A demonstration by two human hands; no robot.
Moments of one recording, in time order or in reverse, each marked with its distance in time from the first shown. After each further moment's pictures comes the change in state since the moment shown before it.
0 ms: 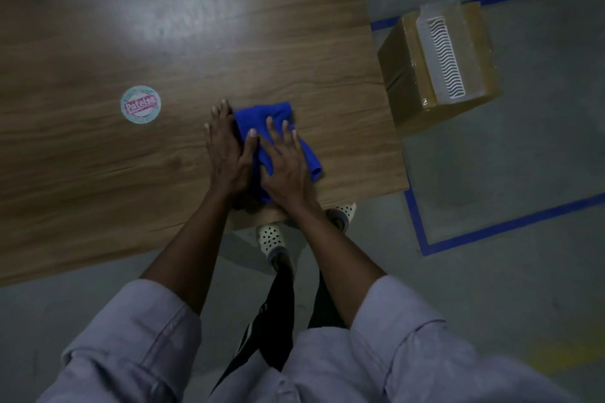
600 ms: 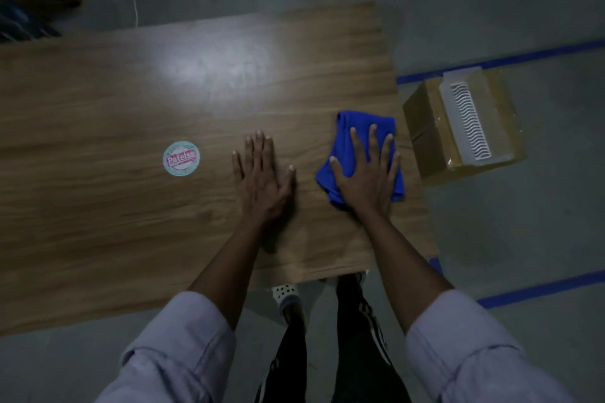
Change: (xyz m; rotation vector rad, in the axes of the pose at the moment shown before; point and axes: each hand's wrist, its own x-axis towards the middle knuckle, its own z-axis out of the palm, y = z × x) left_hand 0.052 0.008 0.001 0.469 0.055 0.064; right_hand 0.080 0.072 -0.063 -0.419 0.066 0.343
